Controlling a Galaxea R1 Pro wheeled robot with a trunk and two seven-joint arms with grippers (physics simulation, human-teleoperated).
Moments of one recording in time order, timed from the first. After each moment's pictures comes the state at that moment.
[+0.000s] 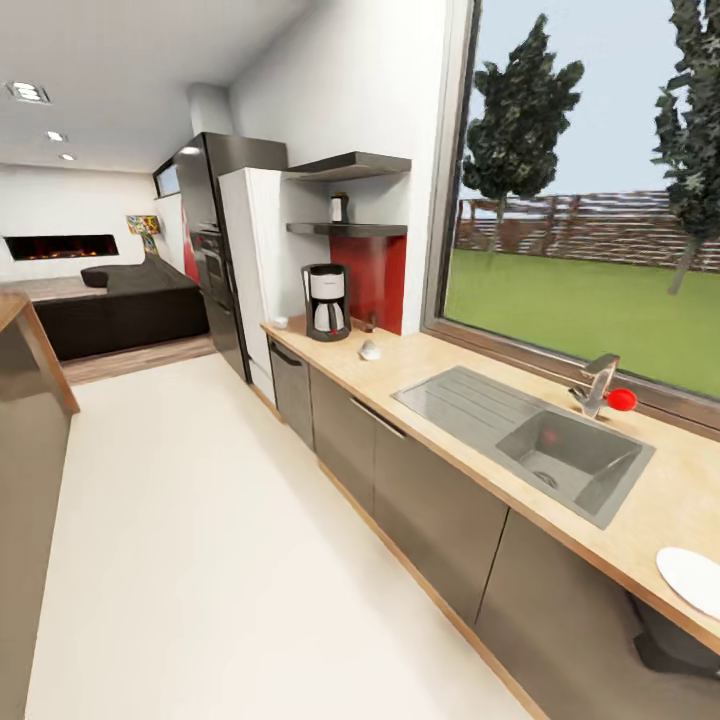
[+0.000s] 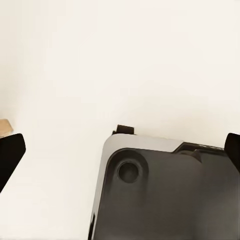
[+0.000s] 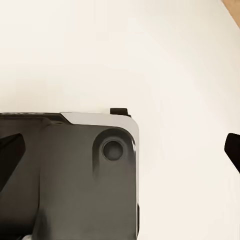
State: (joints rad) left arm -0.08 0.03 0.09 -0.23 0.08 -0.14 0.01; right arm -0.02 -0.02 0.00 -0.32 0.00 -0.06 -0.01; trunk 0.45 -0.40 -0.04
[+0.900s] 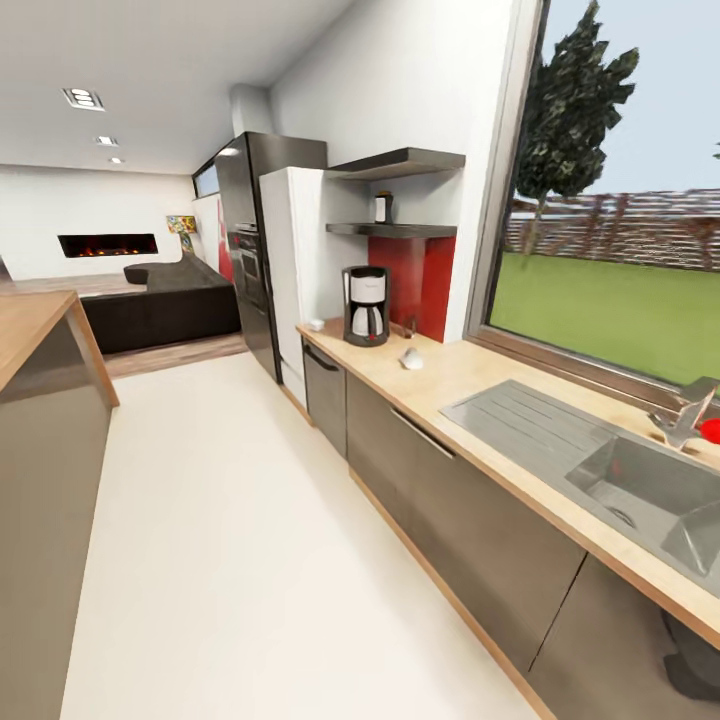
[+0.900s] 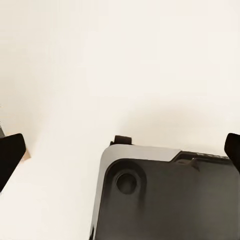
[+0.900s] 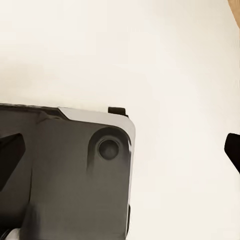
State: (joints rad) left arm -0.08 0.03 0.08 -0.22 0.07 -0.20 0.00; right arm -0.01 -0.02 0.00 -0.32 0.07 -0.06 0.00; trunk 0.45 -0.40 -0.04
